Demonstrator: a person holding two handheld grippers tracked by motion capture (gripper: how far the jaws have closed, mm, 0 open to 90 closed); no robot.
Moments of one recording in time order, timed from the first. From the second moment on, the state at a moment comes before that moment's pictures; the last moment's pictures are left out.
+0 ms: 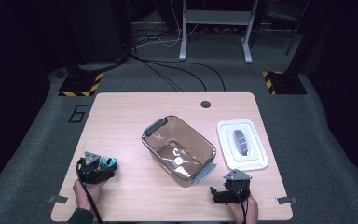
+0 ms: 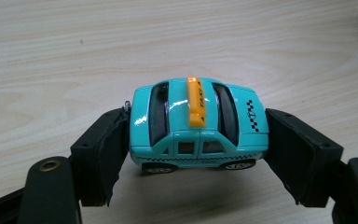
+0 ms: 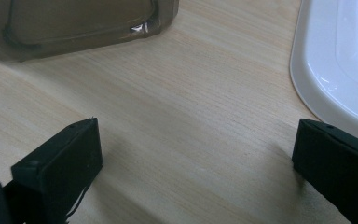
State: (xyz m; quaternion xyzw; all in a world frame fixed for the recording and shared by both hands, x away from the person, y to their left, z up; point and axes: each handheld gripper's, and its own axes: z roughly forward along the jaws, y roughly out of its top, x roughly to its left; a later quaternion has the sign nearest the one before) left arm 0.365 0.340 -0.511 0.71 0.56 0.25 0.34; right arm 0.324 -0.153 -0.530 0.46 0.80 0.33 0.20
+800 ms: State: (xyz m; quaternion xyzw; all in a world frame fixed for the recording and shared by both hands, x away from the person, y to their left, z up) left arm 0.368 0.327 -0.464 0.74 0.51 0.24 0.37; right arm 0.324 -0.153 -0.530 0.46 0.80 0.34 0.20
